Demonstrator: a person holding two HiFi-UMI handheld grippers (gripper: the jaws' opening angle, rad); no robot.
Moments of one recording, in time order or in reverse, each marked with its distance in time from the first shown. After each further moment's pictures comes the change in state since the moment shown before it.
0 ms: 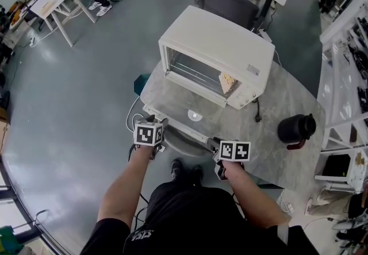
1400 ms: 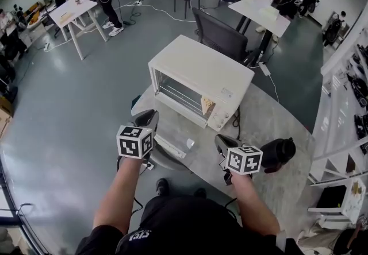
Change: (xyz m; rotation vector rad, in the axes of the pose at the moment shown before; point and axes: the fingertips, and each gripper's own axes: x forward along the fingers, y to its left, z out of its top) left arm -0.115 -0.107 0.148 0.048 -0.471 0.050; right arm -0.145 -0.005 0.130 -0.353 -0.301 0.106
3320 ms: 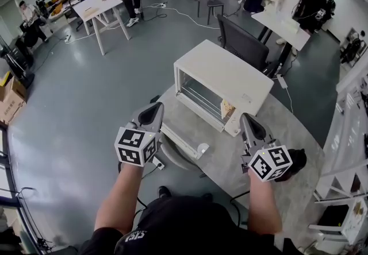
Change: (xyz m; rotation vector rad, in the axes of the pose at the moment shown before) left arm -0.091 0.008 0.070 0.107 -0.237 0.073; right arm -0.066 0.078 0.139 -0.305 -0.511 0.153
